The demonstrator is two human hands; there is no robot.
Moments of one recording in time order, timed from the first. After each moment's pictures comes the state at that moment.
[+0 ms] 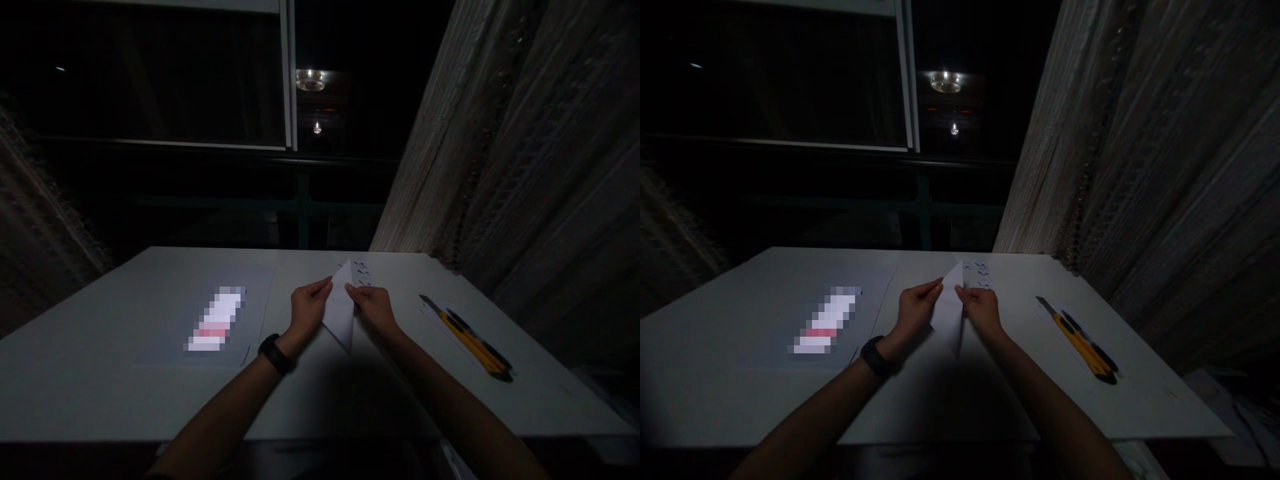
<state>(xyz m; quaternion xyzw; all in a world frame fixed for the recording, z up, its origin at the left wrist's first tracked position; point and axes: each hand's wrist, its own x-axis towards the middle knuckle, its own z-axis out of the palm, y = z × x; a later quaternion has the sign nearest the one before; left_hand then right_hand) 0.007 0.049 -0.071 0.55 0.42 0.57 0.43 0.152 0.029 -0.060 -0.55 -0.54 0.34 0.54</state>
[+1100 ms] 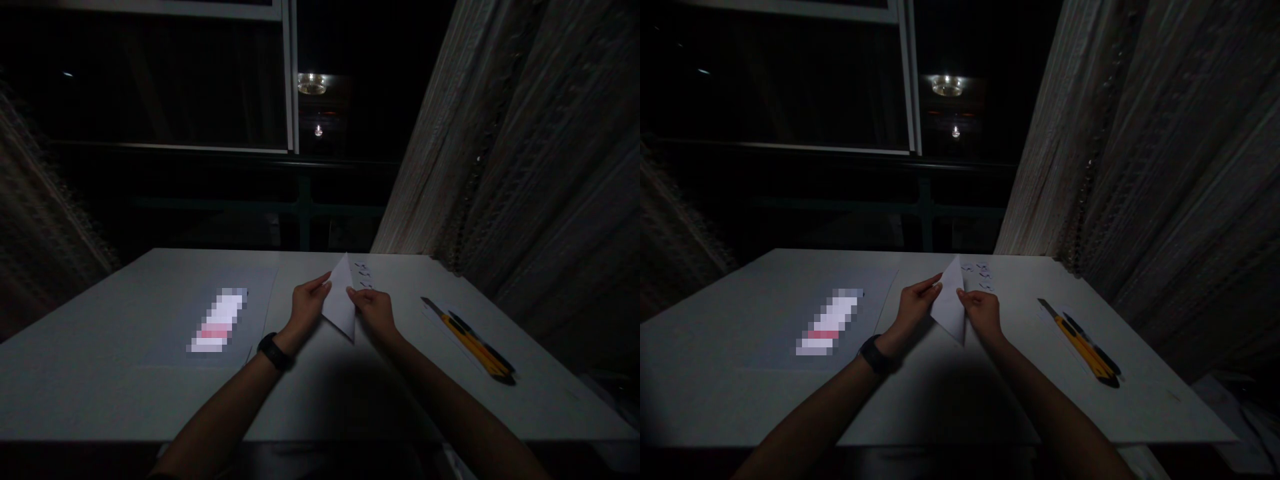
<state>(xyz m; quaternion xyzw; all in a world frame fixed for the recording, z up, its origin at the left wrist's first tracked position) 0.005 0.049 -0.057 0.50 0.37 0.58 0.52 0.149 0.027 -0.064 -0.55 -0.52 0.32 0.57</state>
